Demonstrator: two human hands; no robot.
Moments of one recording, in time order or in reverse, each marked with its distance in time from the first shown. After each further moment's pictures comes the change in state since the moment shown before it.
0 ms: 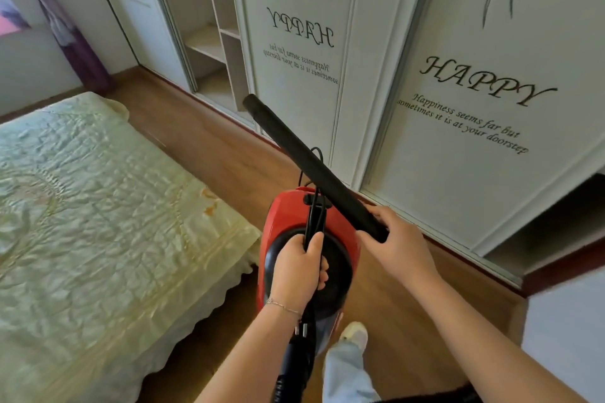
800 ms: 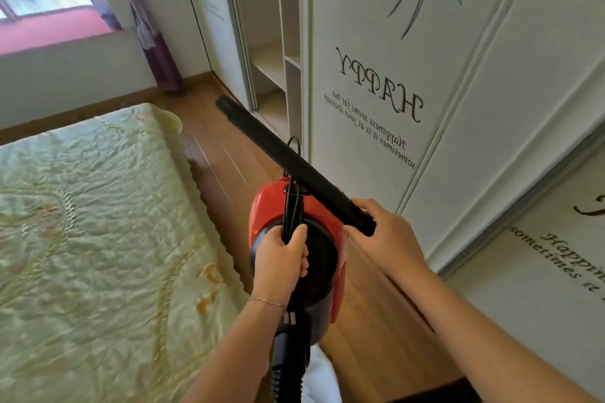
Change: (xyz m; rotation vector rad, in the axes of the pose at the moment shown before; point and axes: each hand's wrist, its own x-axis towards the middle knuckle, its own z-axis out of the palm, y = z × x) left_hand 0.403 0.155 -0.022 -0.131 0.419 0.025; right_hand 0.481 -0.036 0.044 0.012 -0.215 -0.289
